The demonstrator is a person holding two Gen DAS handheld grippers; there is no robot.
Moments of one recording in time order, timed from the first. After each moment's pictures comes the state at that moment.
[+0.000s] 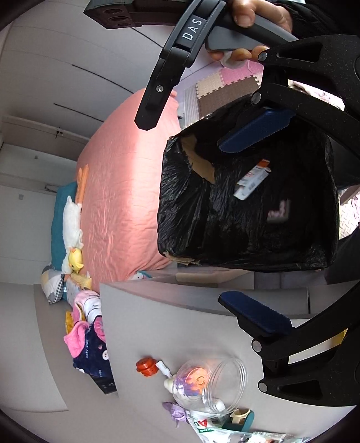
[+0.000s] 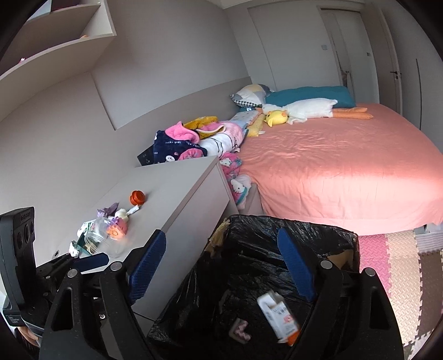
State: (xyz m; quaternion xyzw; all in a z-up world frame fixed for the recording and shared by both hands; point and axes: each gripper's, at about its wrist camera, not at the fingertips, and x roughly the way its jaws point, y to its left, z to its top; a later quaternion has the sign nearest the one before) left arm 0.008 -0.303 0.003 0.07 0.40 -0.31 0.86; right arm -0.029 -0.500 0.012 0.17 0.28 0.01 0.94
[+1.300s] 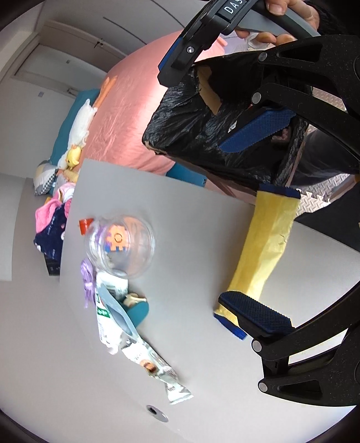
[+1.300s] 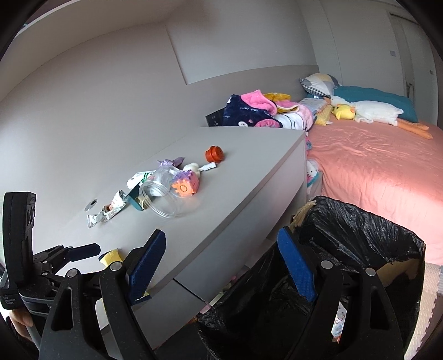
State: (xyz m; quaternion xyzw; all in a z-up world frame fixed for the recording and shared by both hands) left arm -0.032 -0.164 -0.019 -0.03 0.45 -0.06 0.89; right arm -0.014 -0.374 -0.008 0.09 0.32 0.18 0.93
